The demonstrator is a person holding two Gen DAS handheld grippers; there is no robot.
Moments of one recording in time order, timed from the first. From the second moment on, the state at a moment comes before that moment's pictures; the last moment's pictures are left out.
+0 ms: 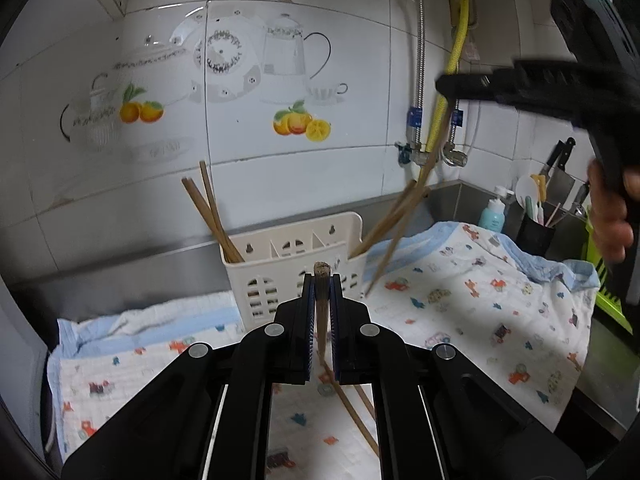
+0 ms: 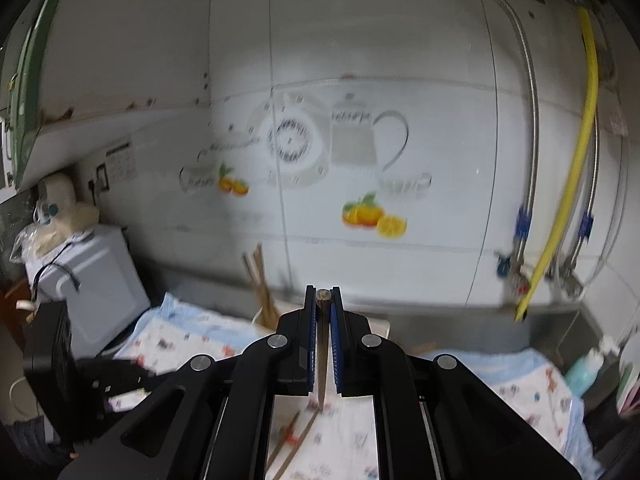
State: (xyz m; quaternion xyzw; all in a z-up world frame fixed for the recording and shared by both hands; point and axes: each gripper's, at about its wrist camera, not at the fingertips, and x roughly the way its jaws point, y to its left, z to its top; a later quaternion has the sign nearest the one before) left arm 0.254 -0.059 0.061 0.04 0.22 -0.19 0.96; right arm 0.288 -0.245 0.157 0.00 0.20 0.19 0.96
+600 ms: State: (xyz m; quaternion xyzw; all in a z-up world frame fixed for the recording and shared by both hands) left arm 0.284 -0.056 0.142 0.07 0.14 -0.17 0.97; right arm 0.377 -0.233 0.138 -0.01 0.20 0.16 0.97
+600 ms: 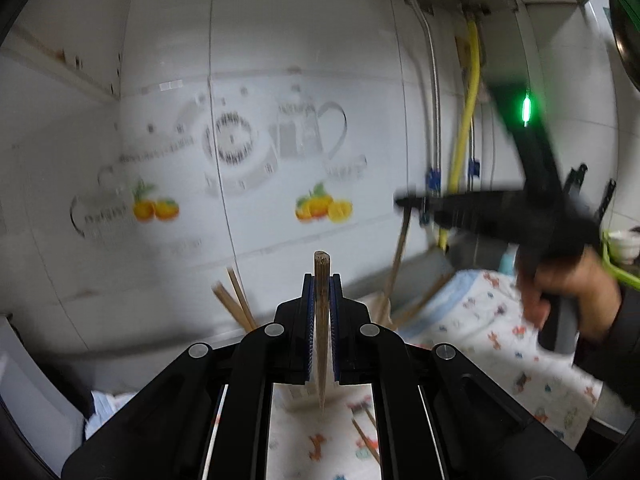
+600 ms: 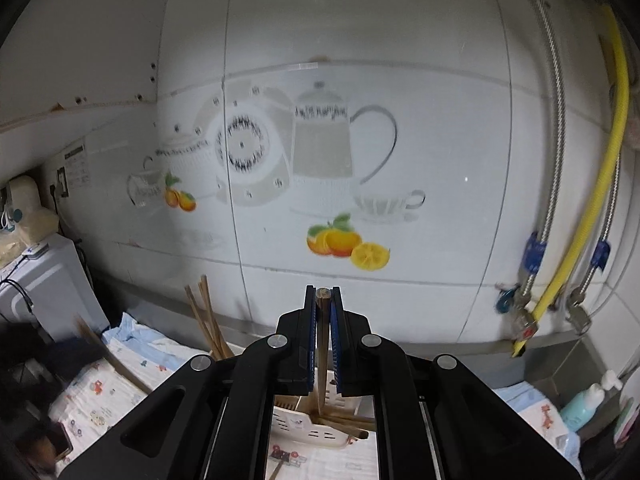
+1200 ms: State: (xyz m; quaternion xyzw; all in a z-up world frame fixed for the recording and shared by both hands) left arm 0.339 -0.061 0.172 0.06 0.10 -0.13 0.99; right arm 0.401 -0.234 0.096 -0.01 0.25 0.16 0.96
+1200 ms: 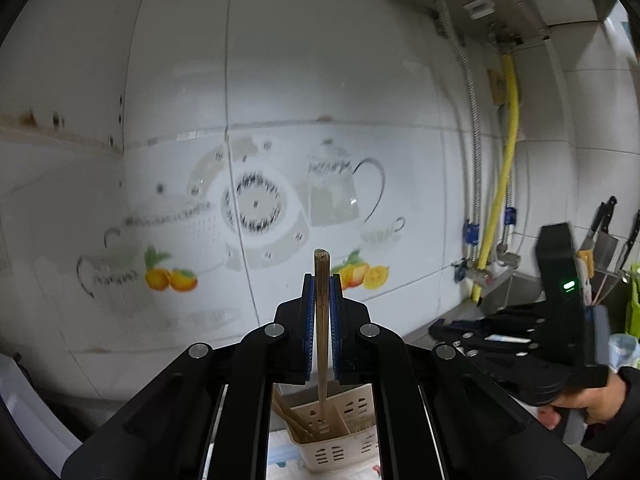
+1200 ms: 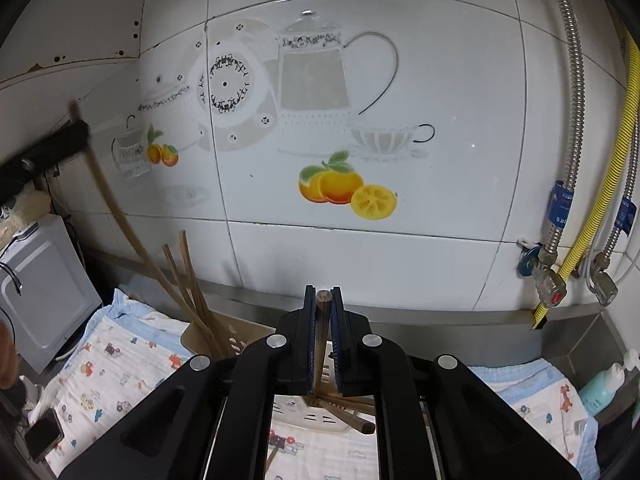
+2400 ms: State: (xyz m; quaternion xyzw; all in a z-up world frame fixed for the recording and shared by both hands) left arm 0.263 0.006 0.113 -0.03 0.17 -0.09 0.98; right arm 0.245 -0.220 0.008 0.00 0.32 0.15 0.94
